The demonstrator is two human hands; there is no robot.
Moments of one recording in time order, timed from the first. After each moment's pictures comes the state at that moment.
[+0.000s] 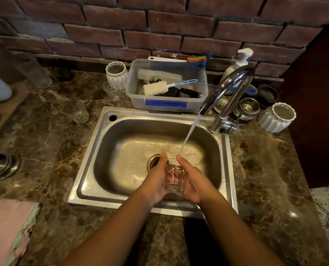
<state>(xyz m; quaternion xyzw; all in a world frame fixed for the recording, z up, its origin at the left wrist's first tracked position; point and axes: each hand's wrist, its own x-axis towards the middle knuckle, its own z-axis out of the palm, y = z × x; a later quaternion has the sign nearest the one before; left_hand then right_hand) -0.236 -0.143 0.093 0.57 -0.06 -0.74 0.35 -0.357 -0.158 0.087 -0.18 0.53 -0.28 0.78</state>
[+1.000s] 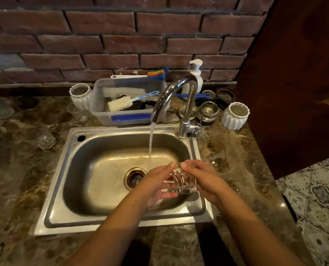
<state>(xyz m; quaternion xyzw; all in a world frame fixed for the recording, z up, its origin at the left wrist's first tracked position) -0.299 -0.162 0.101 0.53 -0.23 -0.76 0.29 -0.477 -0.168 0.106 -0.31 0.57 -0.33 0.69</state>
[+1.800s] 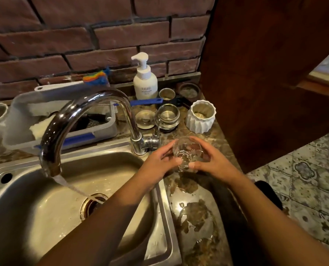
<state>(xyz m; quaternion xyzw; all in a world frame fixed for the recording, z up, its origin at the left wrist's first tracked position) -0.440 -0.299 0.065 0.46 -0.46 -0.71 0.28 -0.652 -0.272 0.072 -0.52 0.57 -0.32 0.55</state>
